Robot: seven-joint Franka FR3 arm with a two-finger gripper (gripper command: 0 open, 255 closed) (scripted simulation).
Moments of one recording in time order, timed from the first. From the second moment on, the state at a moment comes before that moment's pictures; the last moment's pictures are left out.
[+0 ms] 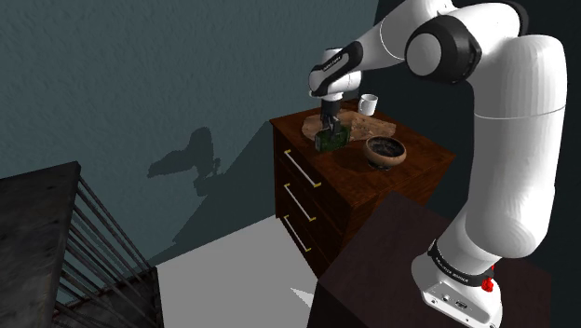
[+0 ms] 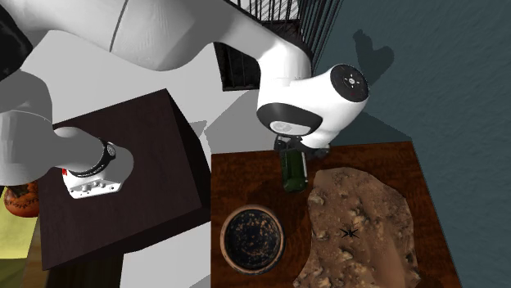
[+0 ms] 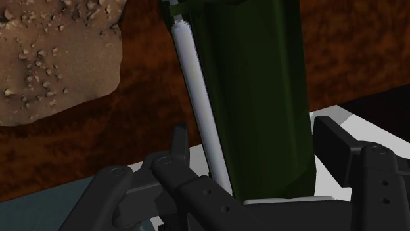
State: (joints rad) arm -0.06 0.45 -0.35 -1.84 0.15 2.17 -1.51
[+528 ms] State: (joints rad) arm -0.05 0.39 -0.36 -1.81 0.13 2.09 -1.50
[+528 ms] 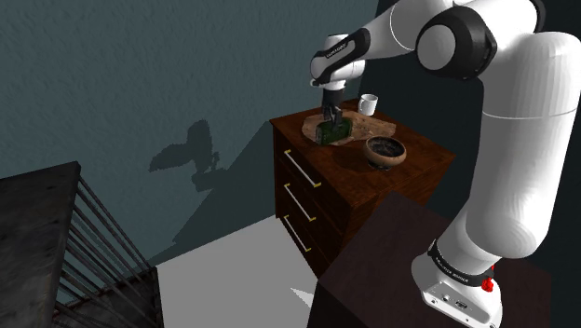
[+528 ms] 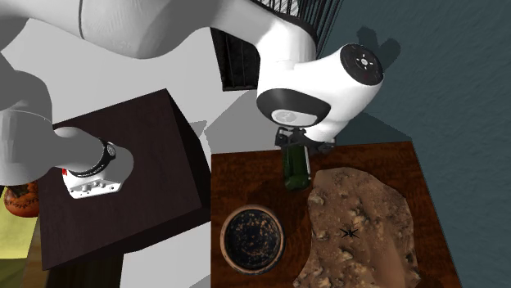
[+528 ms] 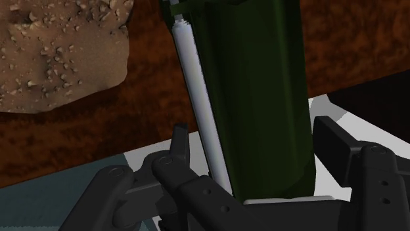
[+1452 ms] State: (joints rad) arm -0.05 0.29 -0.38 -1.78 0.09 1.97 -1.49
